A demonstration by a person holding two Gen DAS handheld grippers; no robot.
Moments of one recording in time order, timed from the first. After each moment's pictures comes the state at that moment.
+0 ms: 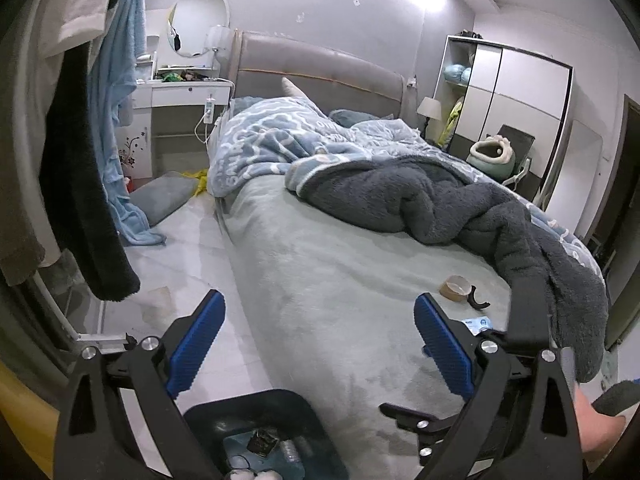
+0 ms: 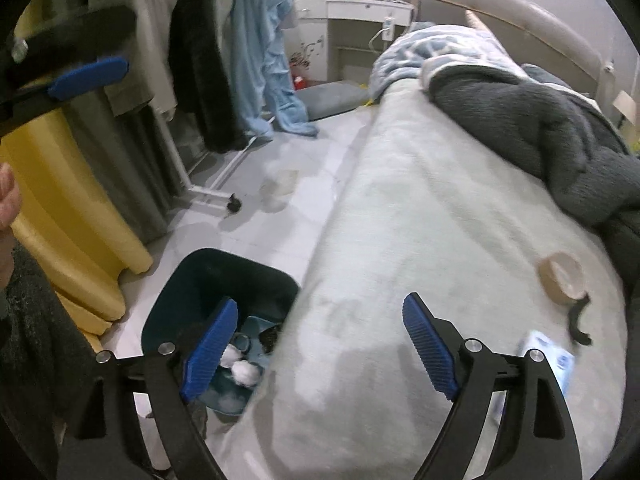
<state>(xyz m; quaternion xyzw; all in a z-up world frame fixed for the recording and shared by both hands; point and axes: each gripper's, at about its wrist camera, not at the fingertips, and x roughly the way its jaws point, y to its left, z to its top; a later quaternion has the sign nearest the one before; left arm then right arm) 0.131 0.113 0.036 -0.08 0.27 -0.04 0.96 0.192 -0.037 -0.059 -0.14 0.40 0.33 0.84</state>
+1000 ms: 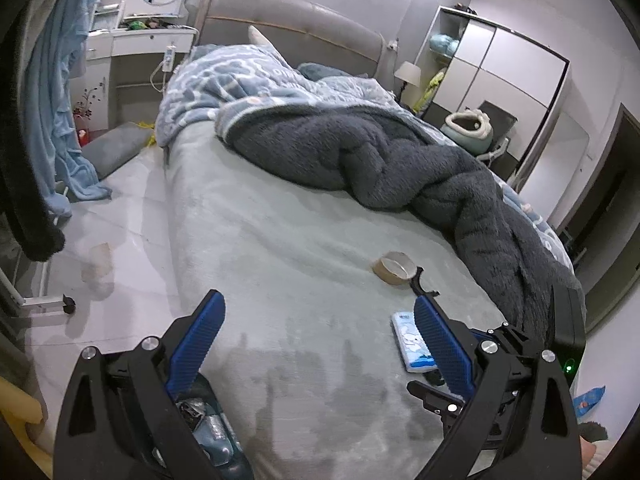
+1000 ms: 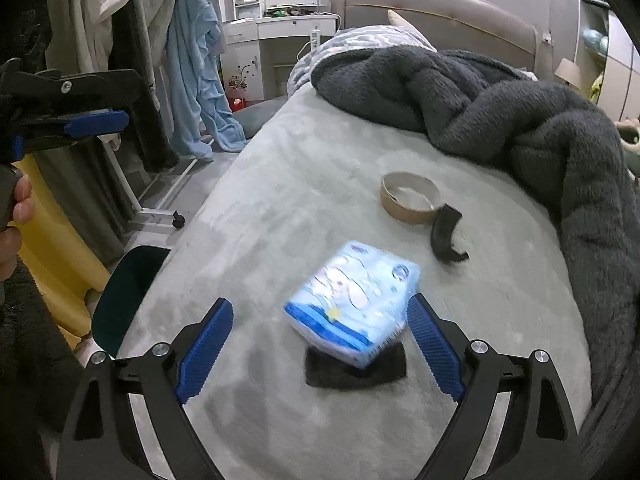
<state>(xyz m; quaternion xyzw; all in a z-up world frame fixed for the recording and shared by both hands) 0.186 0.021 0.007 -0.13 0.35 -0.11 0.92 0.191 -0.170 -0.077 -0.09 0.38 0.26 0.88</state>
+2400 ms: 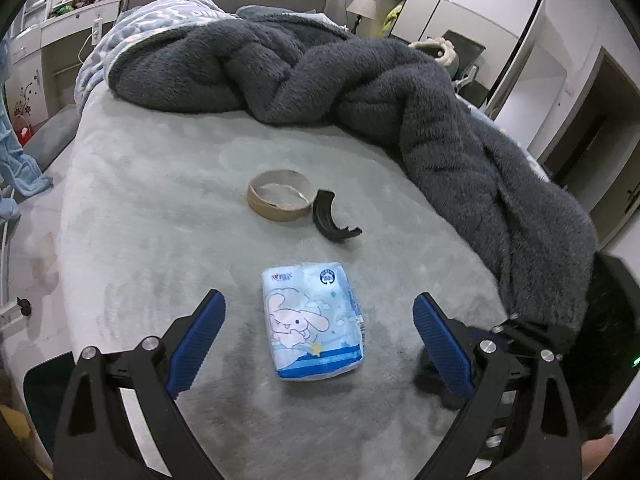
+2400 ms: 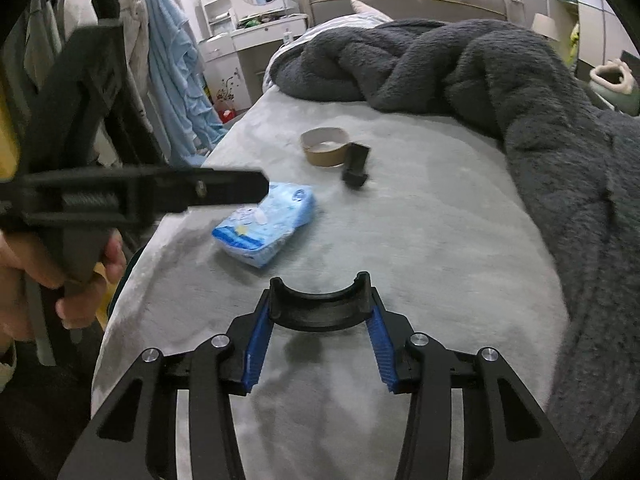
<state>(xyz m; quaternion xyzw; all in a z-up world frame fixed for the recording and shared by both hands) 0.226 -0.121 -0.054 -0.07 0.43 -0.18 0.88 0.179 -0.278 -0.080 -0.01 0.40 0.26 0.88</state>
